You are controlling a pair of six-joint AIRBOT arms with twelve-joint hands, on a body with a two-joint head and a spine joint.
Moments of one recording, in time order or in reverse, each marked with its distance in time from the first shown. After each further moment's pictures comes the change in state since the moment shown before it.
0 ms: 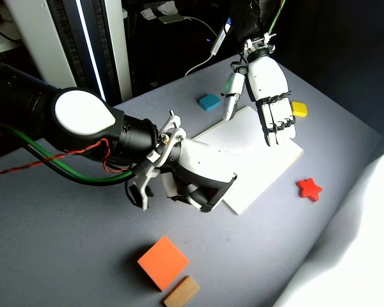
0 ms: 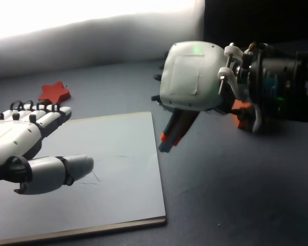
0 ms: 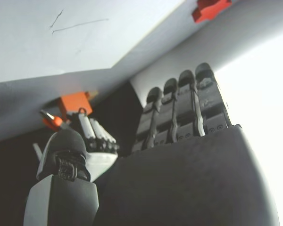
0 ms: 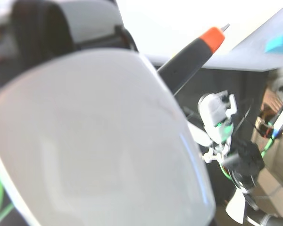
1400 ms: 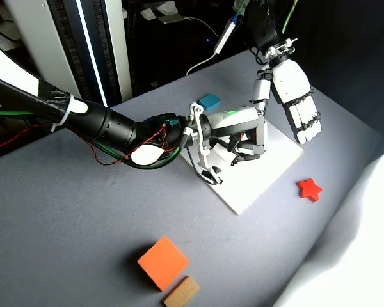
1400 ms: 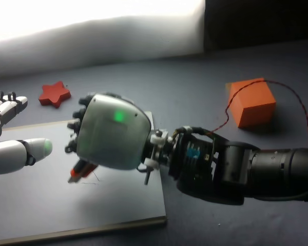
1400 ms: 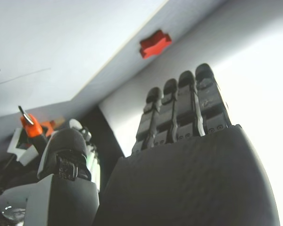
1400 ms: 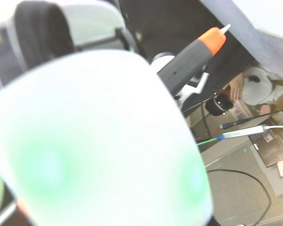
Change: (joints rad) left arm 0.062 -0.002 0.137 -0.039 -0.004 -0.048; right arm -0.224 -0.435 0.272 0.583 0.563 -0.896
